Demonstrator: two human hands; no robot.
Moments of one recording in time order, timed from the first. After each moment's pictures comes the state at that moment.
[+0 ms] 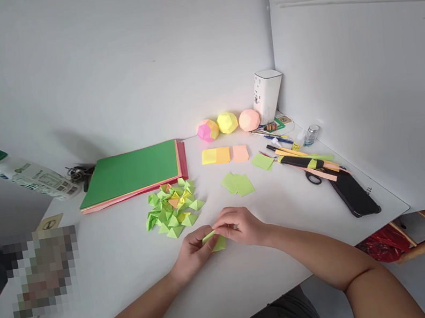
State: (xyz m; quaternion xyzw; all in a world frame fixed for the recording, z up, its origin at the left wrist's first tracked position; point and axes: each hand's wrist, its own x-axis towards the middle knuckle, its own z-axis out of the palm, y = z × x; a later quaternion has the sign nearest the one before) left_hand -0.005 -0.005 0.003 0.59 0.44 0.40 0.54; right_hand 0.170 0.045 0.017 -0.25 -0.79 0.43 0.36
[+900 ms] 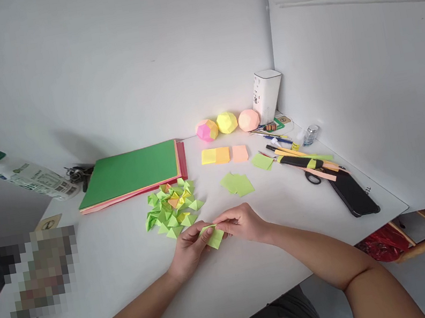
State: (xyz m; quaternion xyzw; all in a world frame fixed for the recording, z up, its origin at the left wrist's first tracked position) left_hand -0.003 -0.001 0.000 0.48 0.42 0.48 0.60; right_hand 0.171 0.044 0.010 -0.33 -0.68 0.56 0.34
